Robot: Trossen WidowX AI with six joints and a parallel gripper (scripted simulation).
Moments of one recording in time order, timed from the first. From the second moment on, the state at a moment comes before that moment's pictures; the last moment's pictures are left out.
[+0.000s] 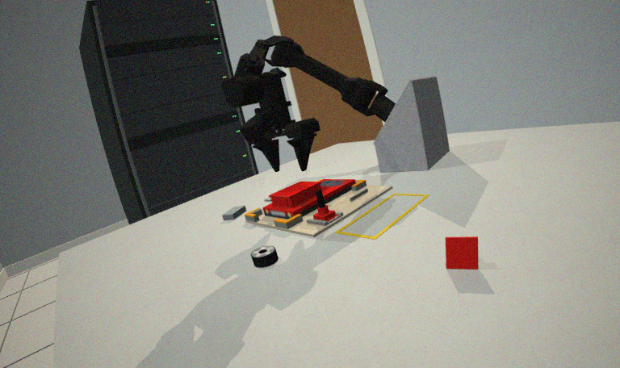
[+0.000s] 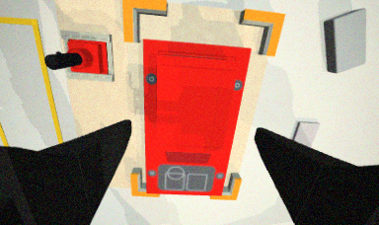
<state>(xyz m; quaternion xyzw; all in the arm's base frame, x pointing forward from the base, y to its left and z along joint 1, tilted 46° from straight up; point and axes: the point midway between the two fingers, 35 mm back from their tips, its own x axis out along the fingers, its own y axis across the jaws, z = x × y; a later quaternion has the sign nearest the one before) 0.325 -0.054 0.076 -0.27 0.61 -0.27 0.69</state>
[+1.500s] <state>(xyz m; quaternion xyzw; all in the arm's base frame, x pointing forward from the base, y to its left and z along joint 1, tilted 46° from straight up) 0.327 -0.083 0.049 -0.27 0.61 -0.27 0.69</state>
